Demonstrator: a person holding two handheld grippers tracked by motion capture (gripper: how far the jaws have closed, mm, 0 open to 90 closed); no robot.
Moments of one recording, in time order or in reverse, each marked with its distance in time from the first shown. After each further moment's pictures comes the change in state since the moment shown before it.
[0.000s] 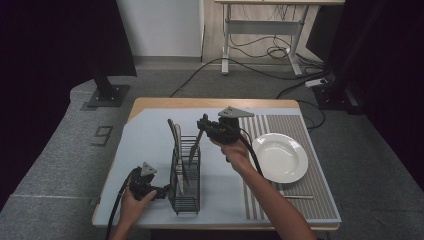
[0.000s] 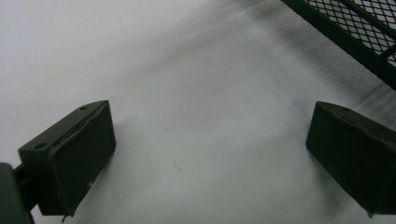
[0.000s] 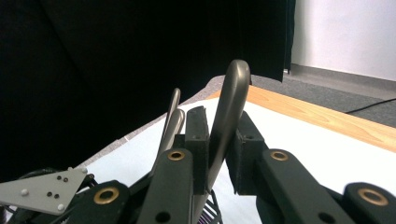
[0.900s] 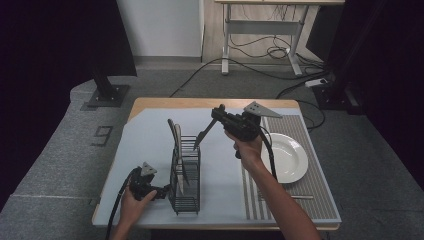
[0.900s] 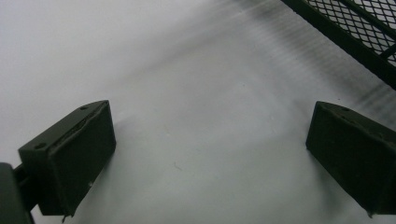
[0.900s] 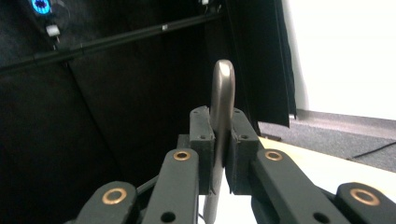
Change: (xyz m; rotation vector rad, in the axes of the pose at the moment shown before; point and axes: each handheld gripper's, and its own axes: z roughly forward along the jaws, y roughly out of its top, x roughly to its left) left arm 0.000 0.000 0.000 -0.003 0.000 -0.002; right arm -0.009 0.020 -0.055 -0.242 0.042 0.077
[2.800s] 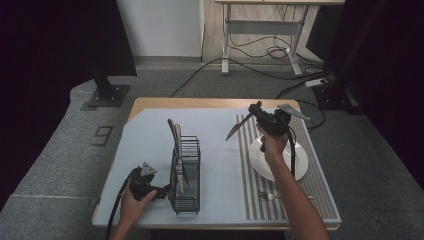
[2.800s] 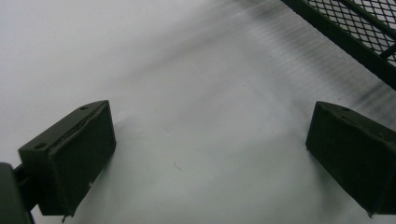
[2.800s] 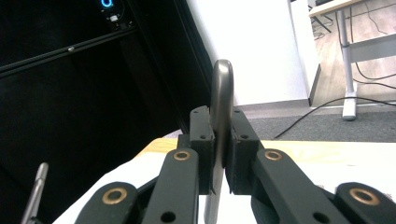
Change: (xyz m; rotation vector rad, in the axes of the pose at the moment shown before) left arm 0.000 0.000 0.000 0.001 0.000 0.000; right arm -0.109 -0.024 -0.039 -0.060 -0.301 0.115
